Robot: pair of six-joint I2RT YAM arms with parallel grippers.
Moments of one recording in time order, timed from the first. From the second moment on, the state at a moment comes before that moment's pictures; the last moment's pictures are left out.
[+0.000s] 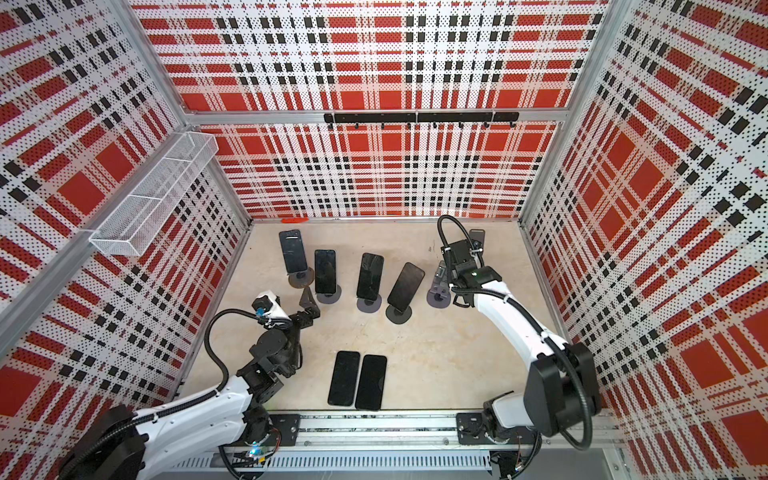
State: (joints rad) left arm -0.73 0.89 0.17 0.77 -0.88 -0.33; right arm 0.34 1.44 1.13 -0.66 0.34 0.68
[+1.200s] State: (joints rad) left arm -0.74 0.79 0.15 0.77 -0.89 -0.33; right arm 0.34 1.74 1.25 -0.63 0.24 0.70
